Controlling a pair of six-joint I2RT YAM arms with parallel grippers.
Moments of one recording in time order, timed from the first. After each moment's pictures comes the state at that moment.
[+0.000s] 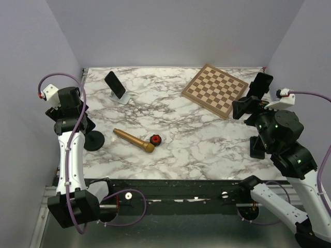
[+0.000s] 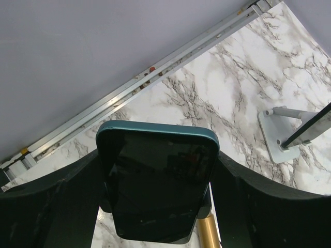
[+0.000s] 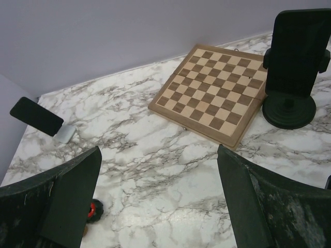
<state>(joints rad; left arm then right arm) 0.23 1.07 1.08 -0.59 -0.49 -0.53 0.48 0.68 1.09 -0.55 0.40 0.39</state>
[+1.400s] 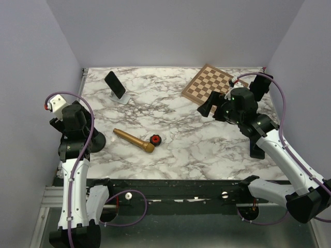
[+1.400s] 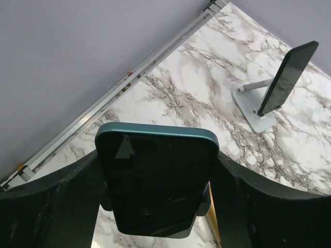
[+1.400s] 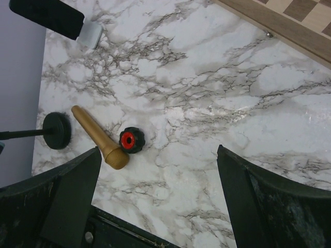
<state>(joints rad) 0.11 0.75 0.89 -0.53 -0.48 -0.41 0.48 1.09 1.09 -0.52 -0.01 0.60</state>
